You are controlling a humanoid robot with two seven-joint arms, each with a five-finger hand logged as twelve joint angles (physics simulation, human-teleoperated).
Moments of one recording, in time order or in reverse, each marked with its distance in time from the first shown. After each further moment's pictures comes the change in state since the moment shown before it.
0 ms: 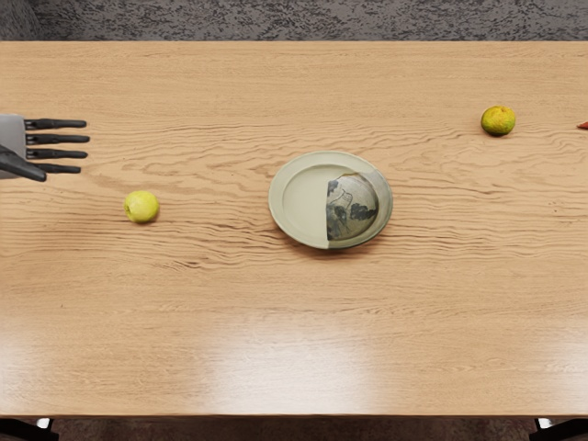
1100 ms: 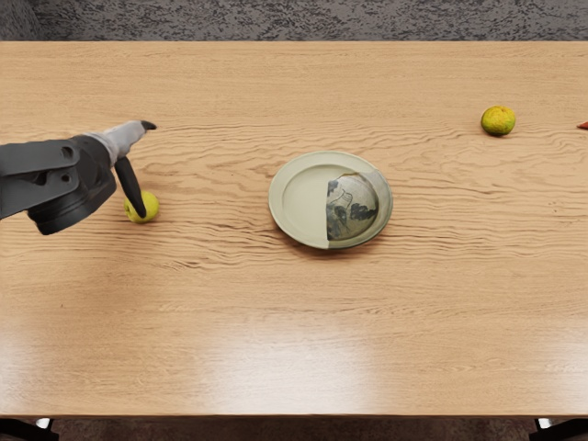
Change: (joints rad) left arm -0.412 -0.444 0.732 -0.296 1.011 0.914 0.000; right arm 0.001 0.000 0.000 0.001 0.000 0.001 0.000
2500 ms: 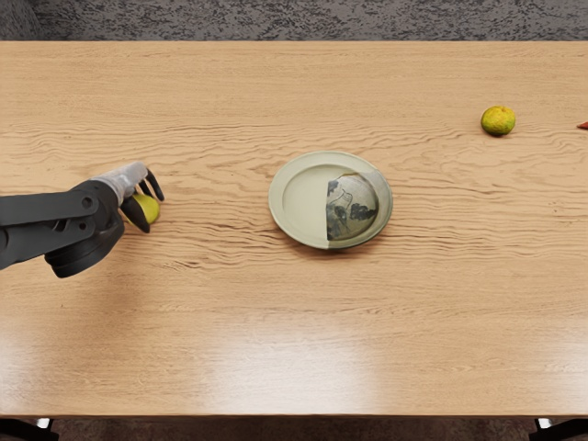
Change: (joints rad) left arm 0.122 -0.043 0.022 0.020 0.042 0.075 -0.001; right arm 0.000 0.000 0.000 -0.002 0.000 -0.001 0.000
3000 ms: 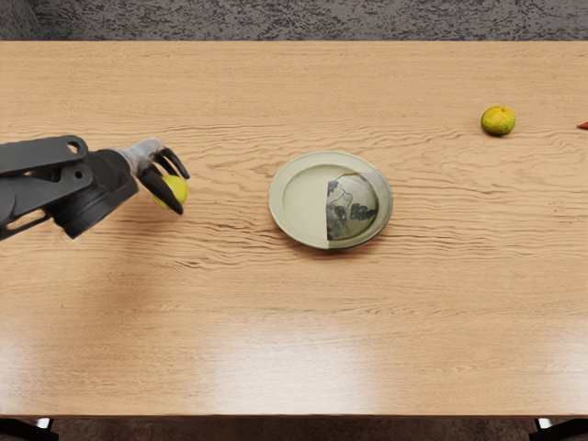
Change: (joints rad) left arm -0.020 0.001 -0.206 0.000 -0.230 -0.055 0.002; right arm 0.000 0.000 0.000 -0.001 0.000 0.000 0.000
